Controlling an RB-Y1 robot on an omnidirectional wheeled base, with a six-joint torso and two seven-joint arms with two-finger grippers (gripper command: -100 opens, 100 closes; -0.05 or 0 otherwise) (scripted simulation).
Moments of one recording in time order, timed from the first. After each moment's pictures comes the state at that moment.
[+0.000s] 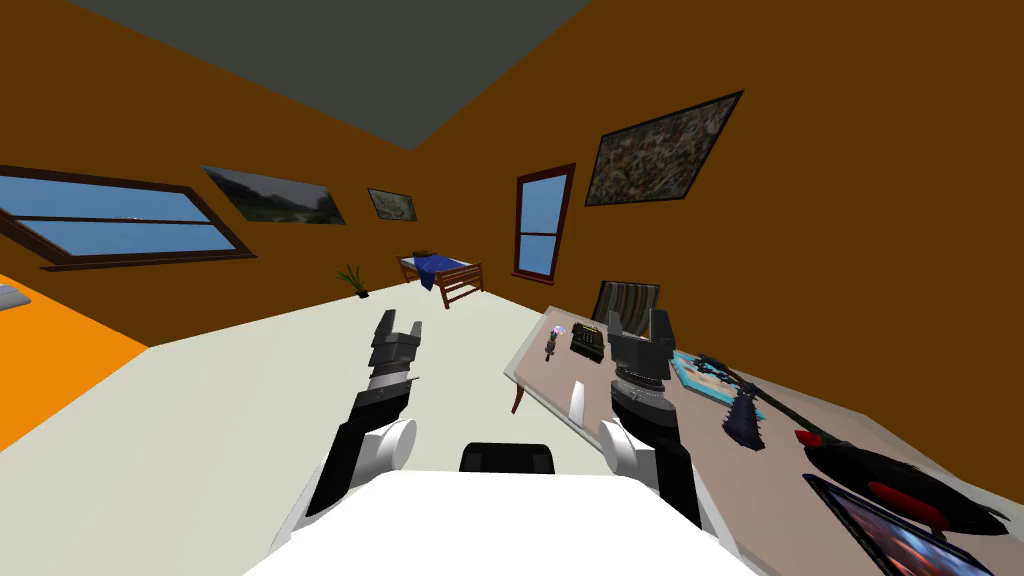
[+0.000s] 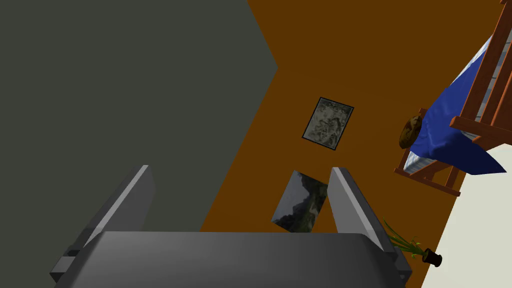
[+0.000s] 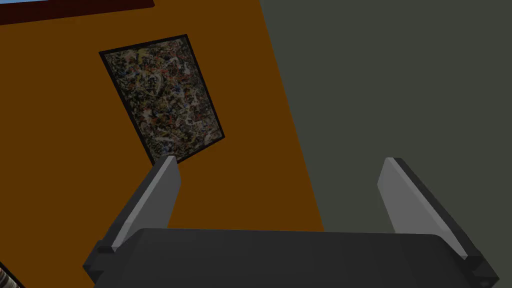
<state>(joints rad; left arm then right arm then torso) 0.52 -0.05 0.06 -2.24 0.09 -0.37 0.03 0.51 0.05 -0.03 -2.30 0.04 -0.64 -0.05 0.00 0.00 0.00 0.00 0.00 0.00</state>
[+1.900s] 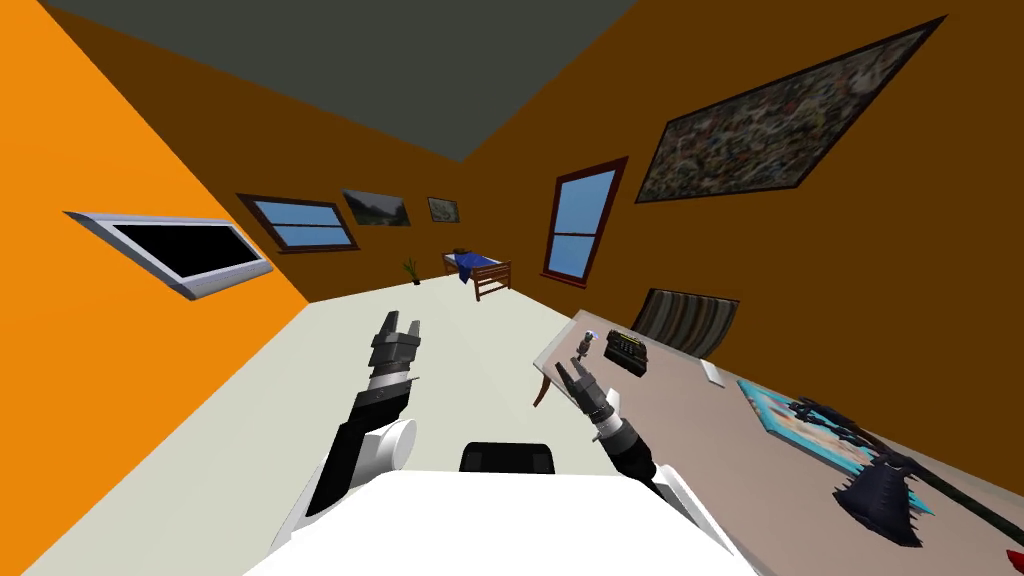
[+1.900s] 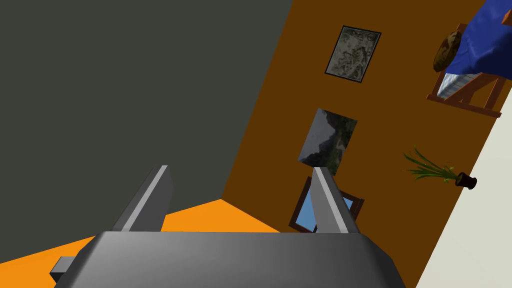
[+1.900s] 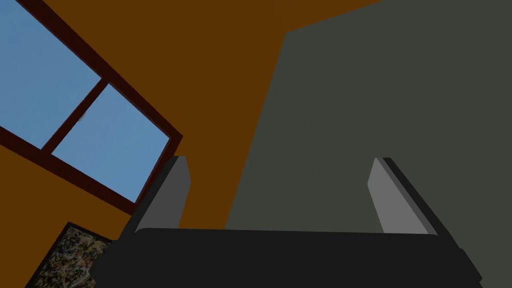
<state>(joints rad) 0.52 -0.05 0.06 -2.24 0.09 -0.37 0.03 0.59 -0.32 0.09 -1.93 0.49 -0.63 0.35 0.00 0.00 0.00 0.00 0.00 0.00</state>
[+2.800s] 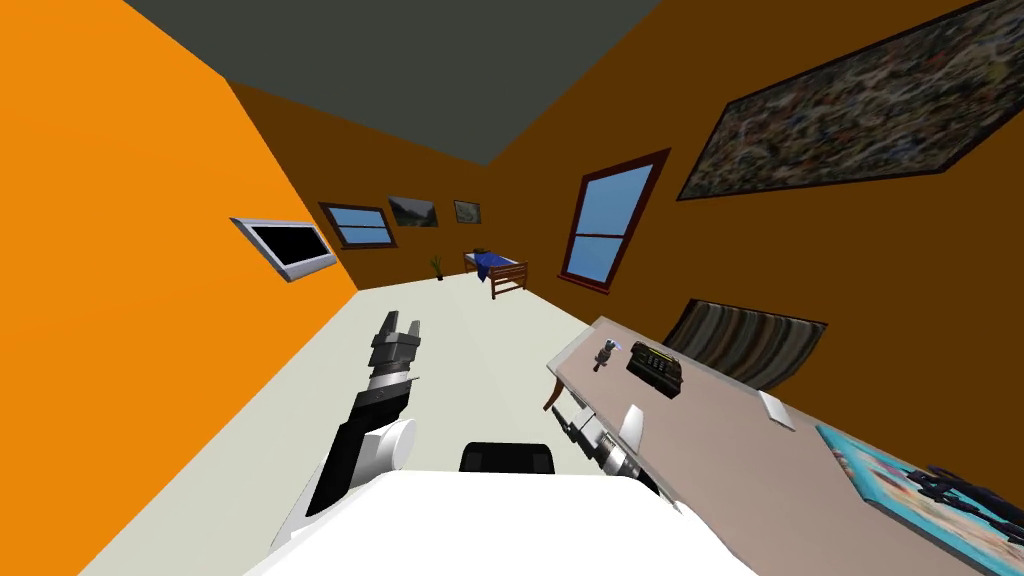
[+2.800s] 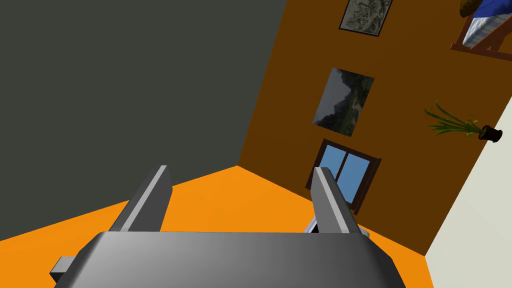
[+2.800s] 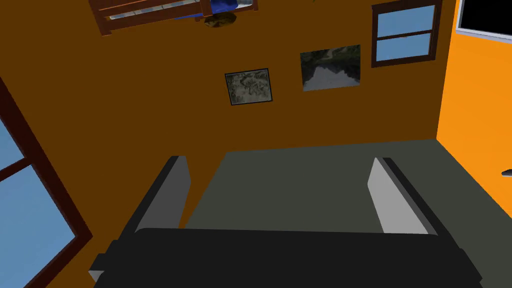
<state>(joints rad) 0.52 -0.05 0.06 -2.24 0.09 -0.37 0.03 0.64 -0.41 0.13 -1.72 0.70 -0.63 0.54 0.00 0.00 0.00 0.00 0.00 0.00</state>
